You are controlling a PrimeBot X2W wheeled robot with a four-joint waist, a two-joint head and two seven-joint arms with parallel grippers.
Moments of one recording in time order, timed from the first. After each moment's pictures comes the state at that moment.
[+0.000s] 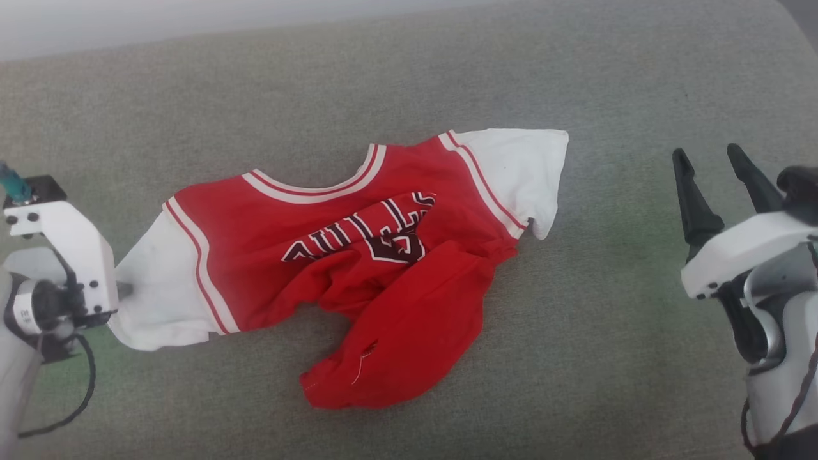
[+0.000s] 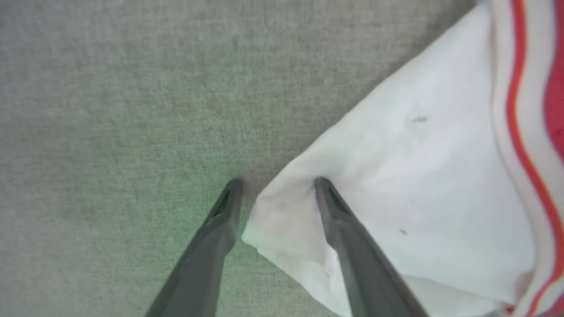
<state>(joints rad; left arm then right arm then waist) -0.65 0.64 -0.37 0.57 -0.82 0.13 0.91 -0.39 -0.20 -0.07 0.18 0.26 0.13 0.10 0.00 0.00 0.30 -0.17</state>
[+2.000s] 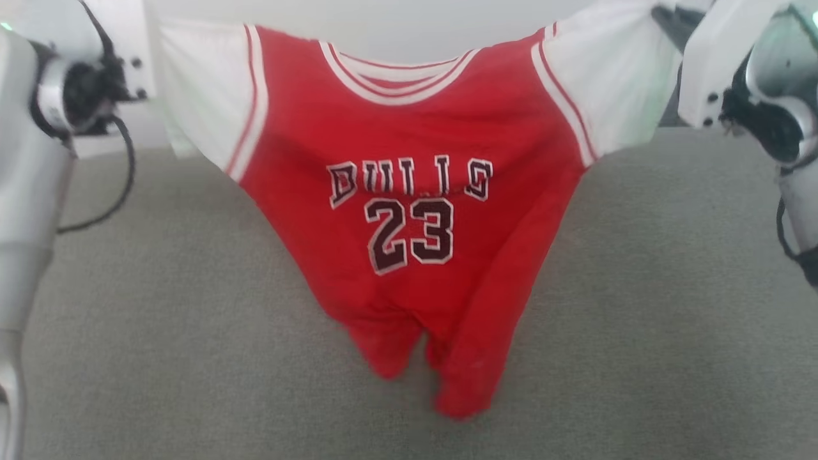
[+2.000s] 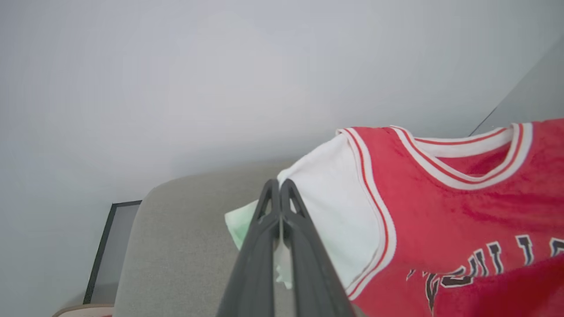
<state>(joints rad) -1.16 0.49 -0.47 0.63 -0.70 0.08 0.77 -0.99 -0.38 0.32 0.48 0.52 0.13 0.55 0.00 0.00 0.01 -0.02</state>
